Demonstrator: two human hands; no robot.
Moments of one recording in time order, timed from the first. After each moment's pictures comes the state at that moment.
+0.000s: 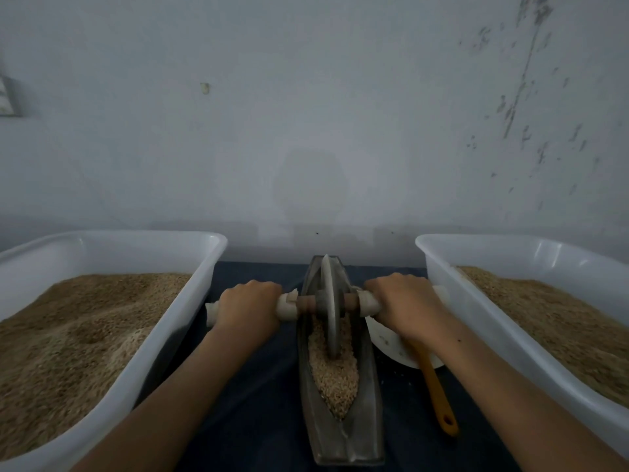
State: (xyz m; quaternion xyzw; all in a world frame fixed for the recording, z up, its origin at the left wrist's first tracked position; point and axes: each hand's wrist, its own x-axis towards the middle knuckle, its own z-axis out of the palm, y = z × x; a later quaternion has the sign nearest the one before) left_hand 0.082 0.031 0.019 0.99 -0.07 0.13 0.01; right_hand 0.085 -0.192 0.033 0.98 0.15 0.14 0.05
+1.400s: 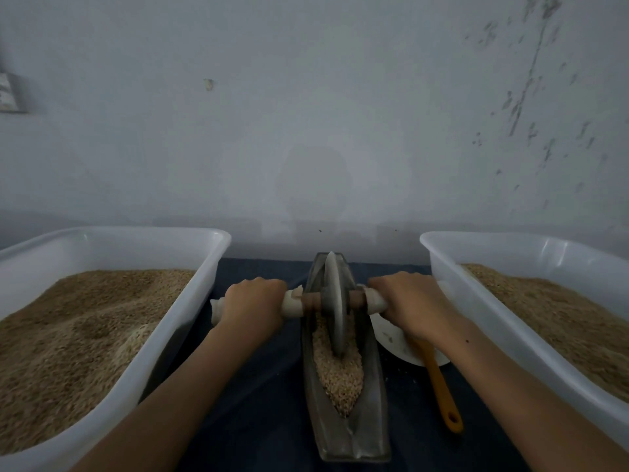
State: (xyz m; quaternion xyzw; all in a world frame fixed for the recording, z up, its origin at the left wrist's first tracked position) left_hand 0.085 0.030 0.017 0.99 -0.07 0.13 -0.02; right_hand 0.093 -0.197 0.025 0.97 0.16 0.15 0.06
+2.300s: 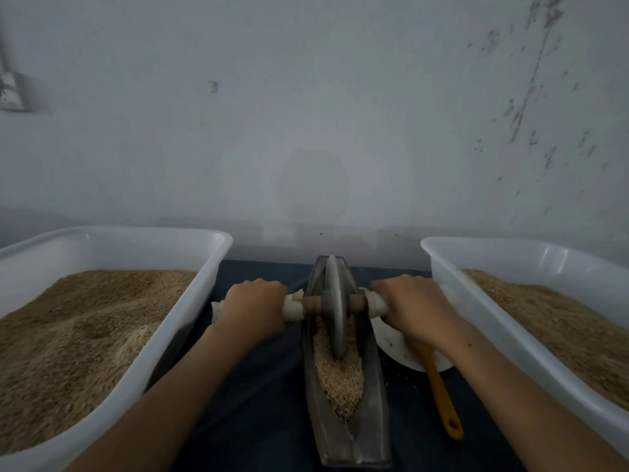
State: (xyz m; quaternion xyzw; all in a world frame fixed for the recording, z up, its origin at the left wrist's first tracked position) left_hand 0.090 0.035 0.019 0.99 -0.10 0.11 -0.02; right_hand 0.093 -0.200 0.027 0.97 0.18 0.16 0.05
